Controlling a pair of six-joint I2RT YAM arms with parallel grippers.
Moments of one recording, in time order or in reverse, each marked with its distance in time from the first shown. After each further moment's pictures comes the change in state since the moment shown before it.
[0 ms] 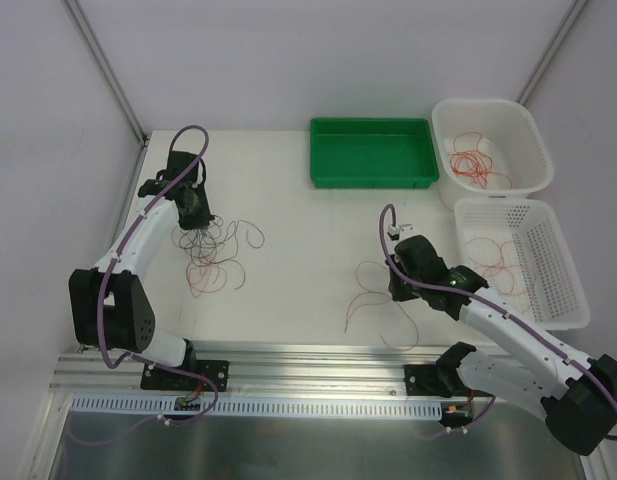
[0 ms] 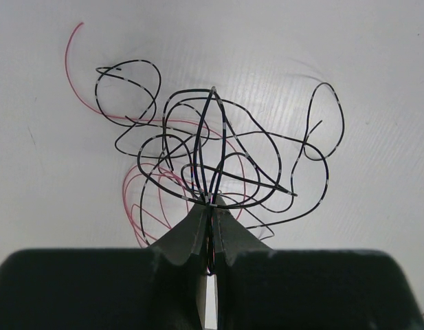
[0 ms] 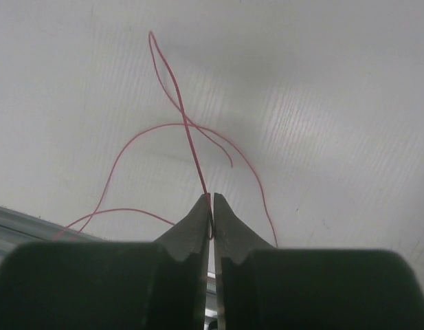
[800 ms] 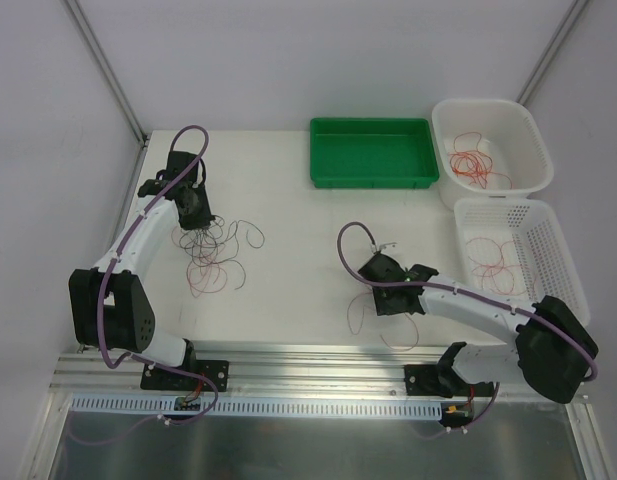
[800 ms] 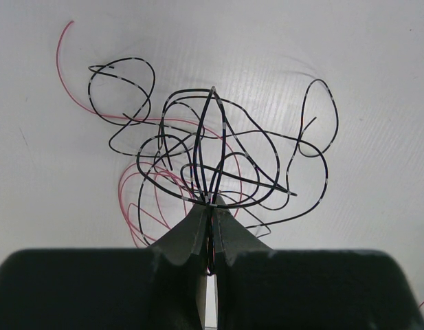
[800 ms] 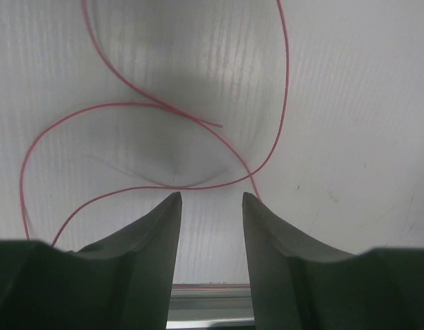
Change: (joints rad) left arm 0.000 0.000 0.000 0.000 0.025 0.000; right arm 0.190 0.308 -0.037 -0.017 0.239 0.239
